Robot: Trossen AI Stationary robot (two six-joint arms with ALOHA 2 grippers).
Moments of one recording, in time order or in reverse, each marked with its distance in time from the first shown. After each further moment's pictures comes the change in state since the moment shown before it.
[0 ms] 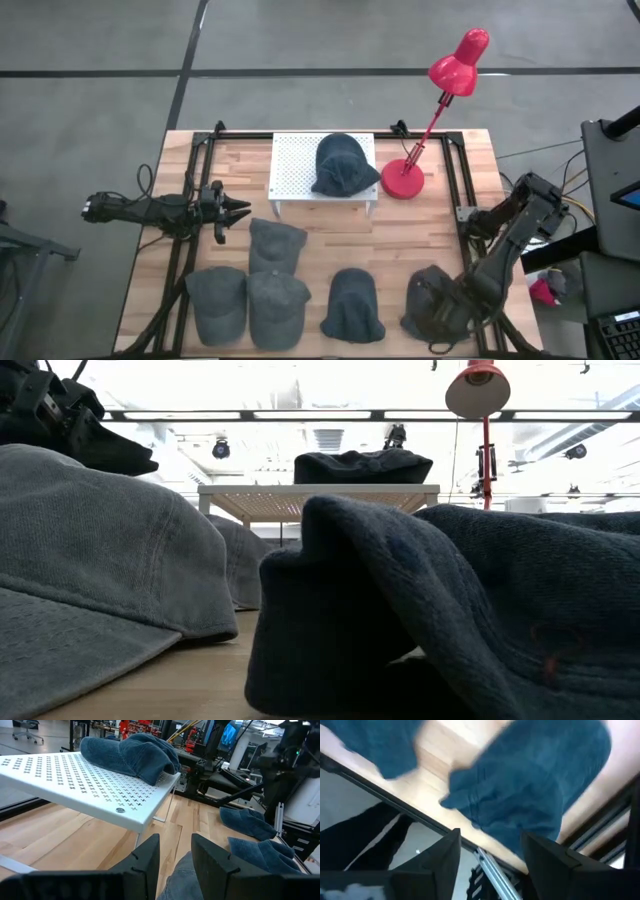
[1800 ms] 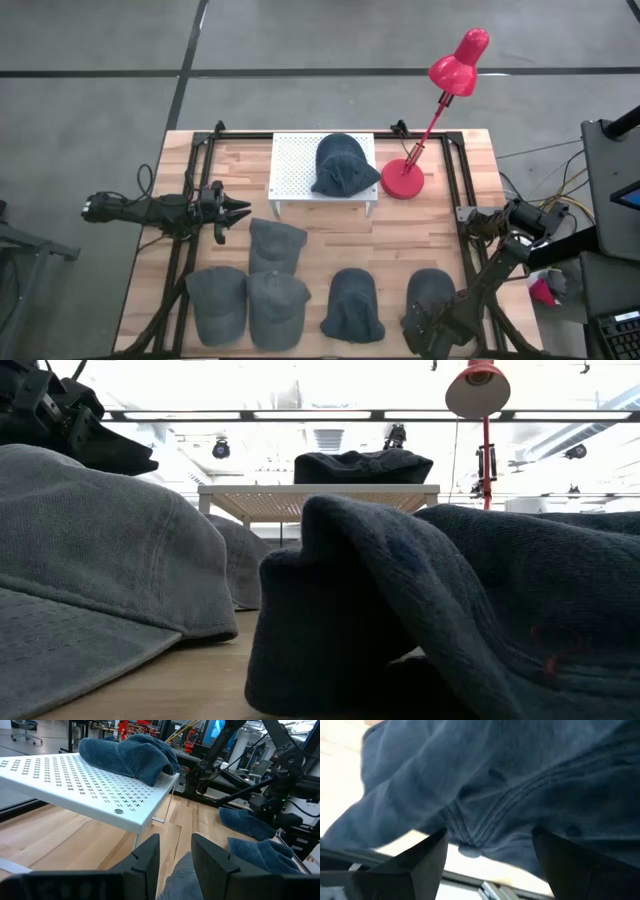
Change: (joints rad) left arm 0.000 0.002 -0.001 0.007 0.003 0.008; right arm 0.094 0.245 -0.267 0.491 -0.108 0.289
